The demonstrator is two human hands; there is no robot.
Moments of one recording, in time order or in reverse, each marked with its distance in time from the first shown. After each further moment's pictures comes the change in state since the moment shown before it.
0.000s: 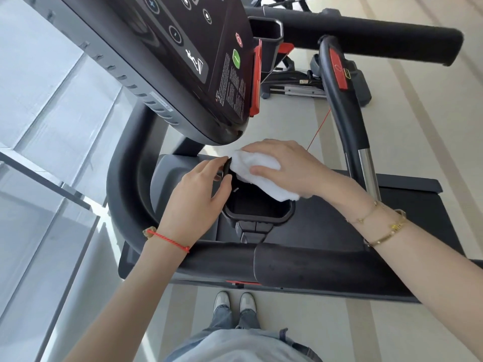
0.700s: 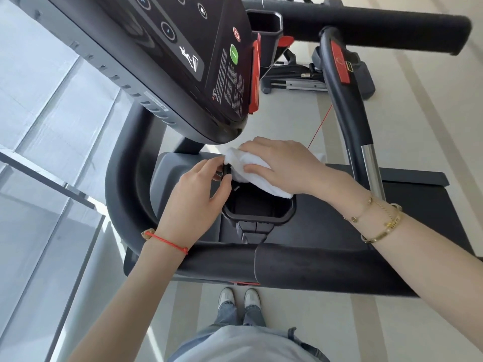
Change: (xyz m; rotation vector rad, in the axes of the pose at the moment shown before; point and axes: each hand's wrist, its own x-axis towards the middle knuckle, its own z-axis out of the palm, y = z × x) left_hand 0.002 -0.002 0.000 -0.005 -0.003 0.016; right_hand 0.008 -0.003 0.005 -0.307 -0.020 -0.108
